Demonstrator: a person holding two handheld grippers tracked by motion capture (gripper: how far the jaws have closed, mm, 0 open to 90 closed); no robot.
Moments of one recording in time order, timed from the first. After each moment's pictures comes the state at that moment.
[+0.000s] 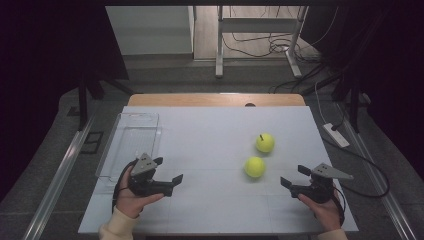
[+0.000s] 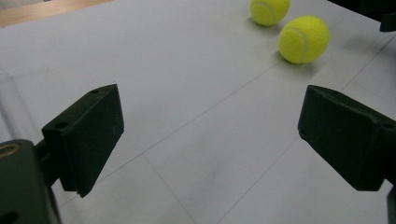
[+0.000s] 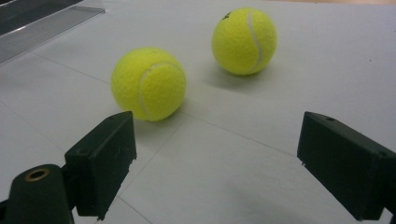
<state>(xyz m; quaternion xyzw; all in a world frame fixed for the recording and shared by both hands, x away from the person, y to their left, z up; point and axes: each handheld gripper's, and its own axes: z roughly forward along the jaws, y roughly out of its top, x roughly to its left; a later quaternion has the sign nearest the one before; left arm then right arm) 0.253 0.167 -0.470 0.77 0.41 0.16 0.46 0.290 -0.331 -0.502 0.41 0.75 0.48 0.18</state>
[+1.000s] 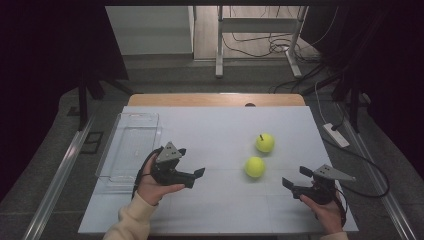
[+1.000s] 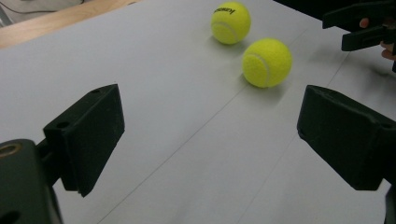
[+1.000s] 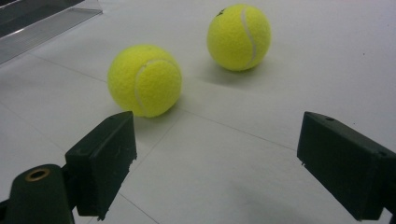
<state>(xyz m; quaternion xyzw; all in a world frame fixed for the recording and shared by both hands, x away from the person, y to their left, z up) 0.280 0.118 -0.451 0.80 0.36 0.13 0.47 0.288 -0.336 -0.504 0.42 0.75 0.48 0.18</state>
